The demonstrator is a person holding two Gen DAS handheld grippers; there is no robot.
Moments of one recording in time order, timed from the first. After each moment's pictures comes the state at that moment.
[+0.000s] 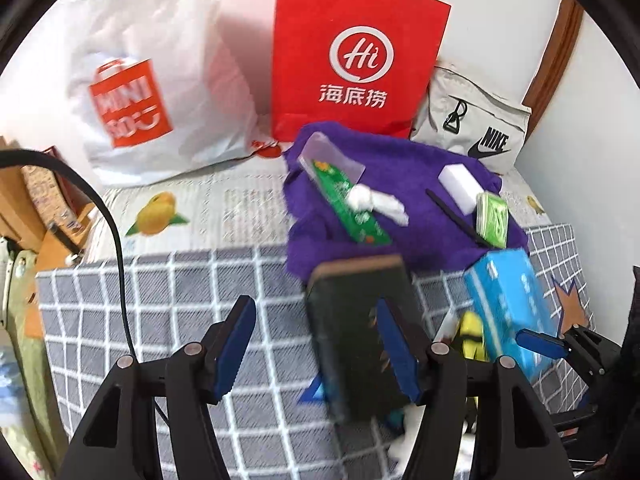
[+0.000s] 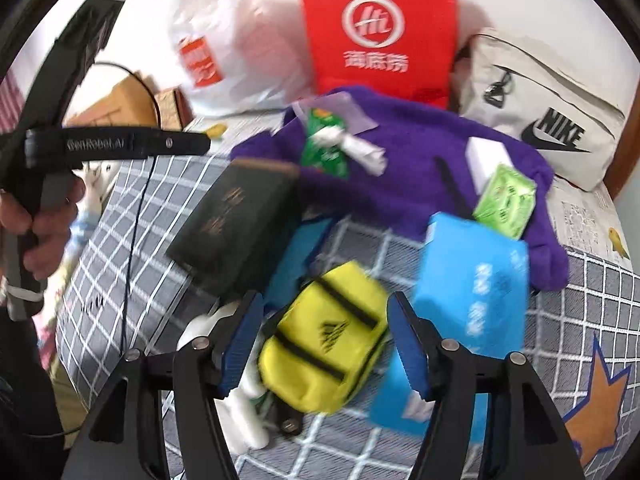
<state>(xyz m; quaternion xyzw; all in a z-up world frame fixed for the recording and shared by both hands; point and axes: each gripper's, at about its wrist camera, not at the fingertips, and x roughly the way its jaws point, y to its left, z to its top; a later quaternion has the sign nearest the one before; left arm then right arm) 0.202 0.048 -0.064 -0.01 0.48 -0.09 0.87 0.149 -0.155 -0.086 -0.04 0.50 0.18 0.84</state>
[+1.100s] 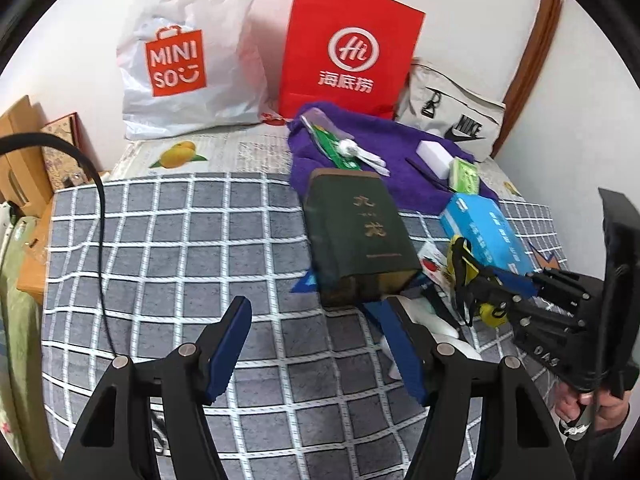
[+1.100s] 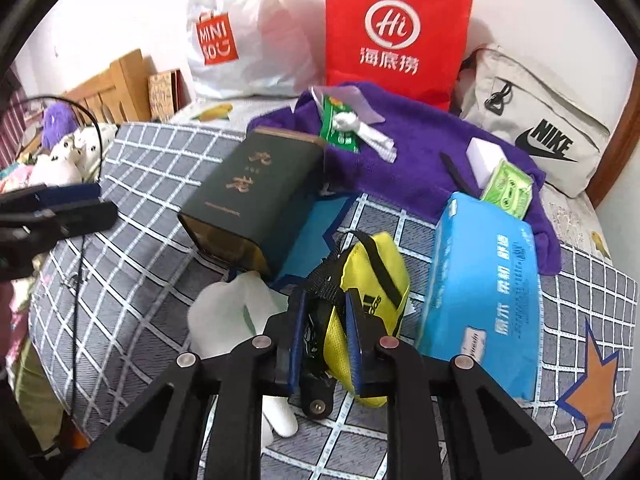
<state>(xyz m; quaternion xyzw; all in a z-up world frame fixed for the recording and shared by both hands) 0.095 0.061 -0.085 -0.05 0.45 -0.11 0.89 0.110 -0.128 -0.098 -0.08 0.47 0.15 0.87</state>
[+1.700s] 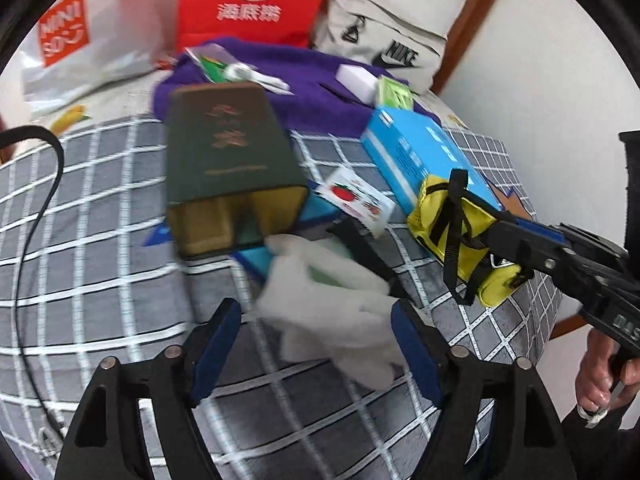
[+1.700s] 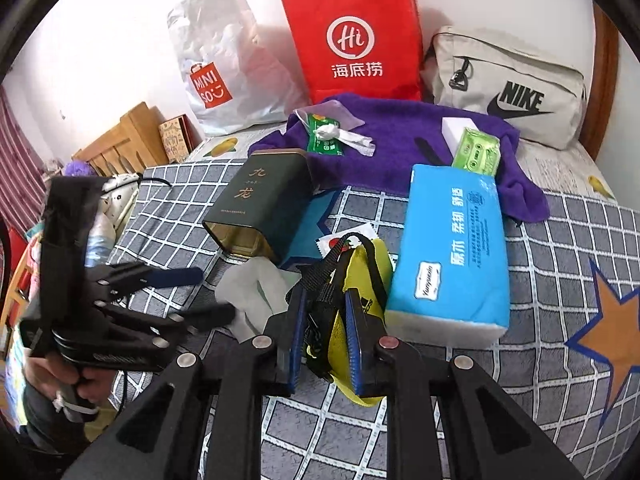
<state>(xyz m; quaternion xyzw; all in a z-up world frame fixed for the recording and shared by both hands) 0.098 -0.020 -0.142 -0.03 0.51 -0.22 0.83 0.073 -0.187 -0.080 0.03 0.46 0.17 0.87</state>
